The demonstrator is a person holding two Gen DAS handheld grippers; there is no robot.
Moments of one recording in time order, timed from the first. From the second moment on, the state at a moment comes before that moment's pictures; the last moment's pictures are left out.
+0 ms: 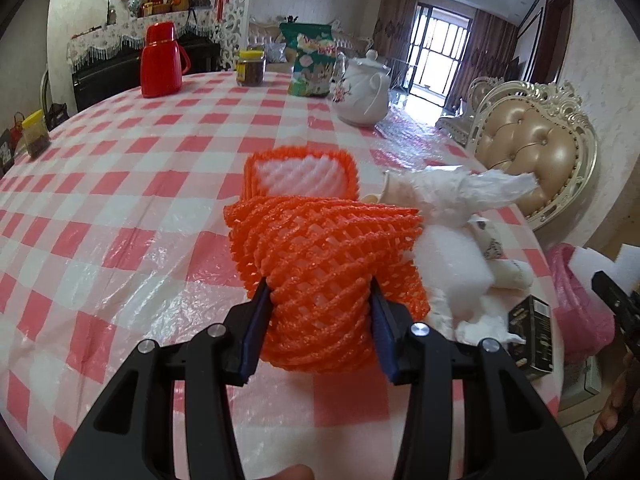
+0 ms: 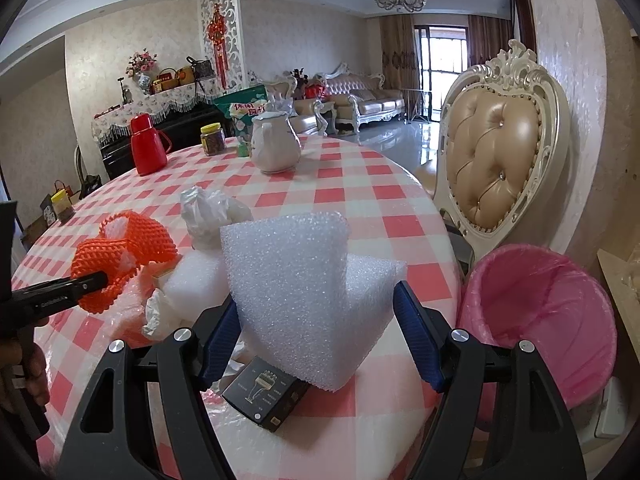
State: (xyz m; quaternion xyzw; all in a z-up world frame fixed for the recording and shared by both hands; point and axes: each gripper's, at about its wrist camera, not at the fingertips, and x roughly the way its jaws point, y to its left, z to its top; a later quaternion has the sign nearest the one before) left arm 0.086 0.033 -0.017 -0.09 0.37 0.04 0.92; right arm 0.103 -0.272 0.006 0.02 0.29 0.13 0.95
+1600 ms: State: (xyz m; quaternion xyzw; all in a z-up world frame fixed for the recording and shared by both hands) left arm 0.123 -0.193 0.050 -0.02 0.31 -0.15 0.94; right arm 0.101 -0.471 -0.001 0.06 0.28 -0.05 0.96
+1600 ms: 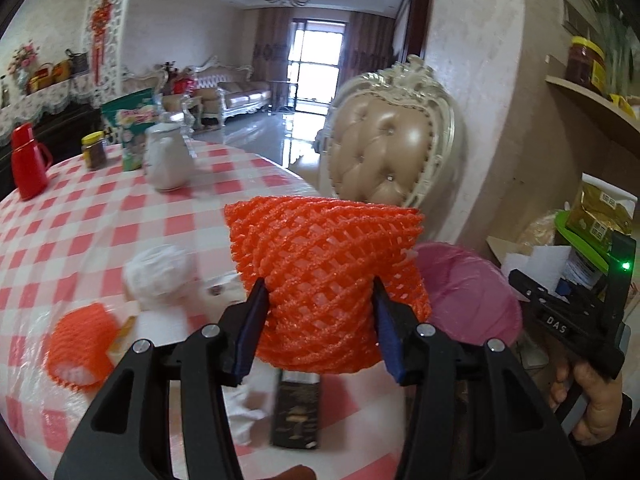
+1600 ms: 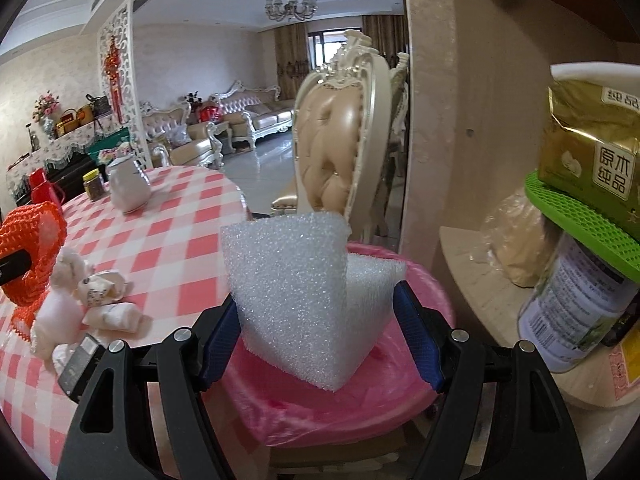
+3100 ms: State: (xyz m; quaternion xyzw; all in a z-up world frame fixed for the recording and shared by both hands) left arm 0.193 -0.342 0.025 0.01 0.35 -0.26 0.90; right arm 0.118 -0.521 -0.026 0.07 0.31 -0.06 0.95
